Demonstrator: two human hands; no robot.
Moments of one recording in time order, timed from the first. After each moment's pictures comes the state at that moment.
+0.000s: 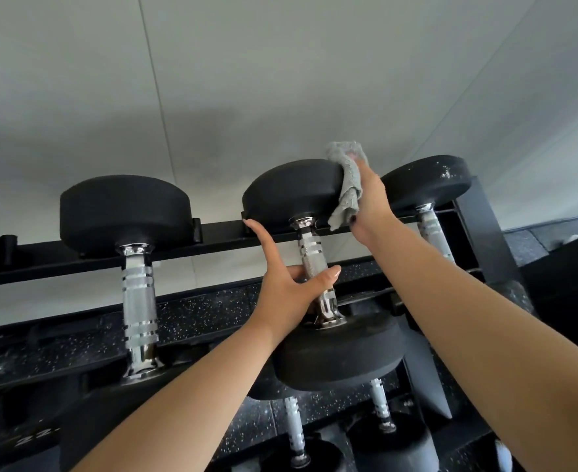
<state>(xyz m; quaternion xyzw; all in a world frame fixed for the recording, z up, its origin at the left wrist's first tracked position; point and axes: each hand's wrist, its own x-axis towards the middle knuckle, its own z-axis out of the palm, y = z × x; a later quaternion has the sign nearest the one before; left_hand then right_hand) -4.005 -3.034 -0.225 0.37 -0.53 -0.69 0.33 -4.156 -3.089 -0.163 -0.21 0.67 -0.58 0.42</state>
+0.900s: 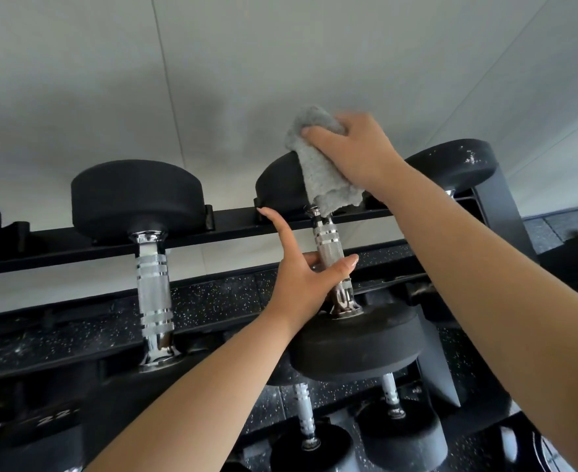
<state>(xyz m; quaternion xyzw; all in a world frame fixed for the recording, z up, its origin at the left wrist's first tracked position) -4.007 -3.038 -0.233 0.34 -0.52 -0.70 0.34 -4.132 -3.113 -0.122 -0.54 0.75 -0.30 0.23</state>
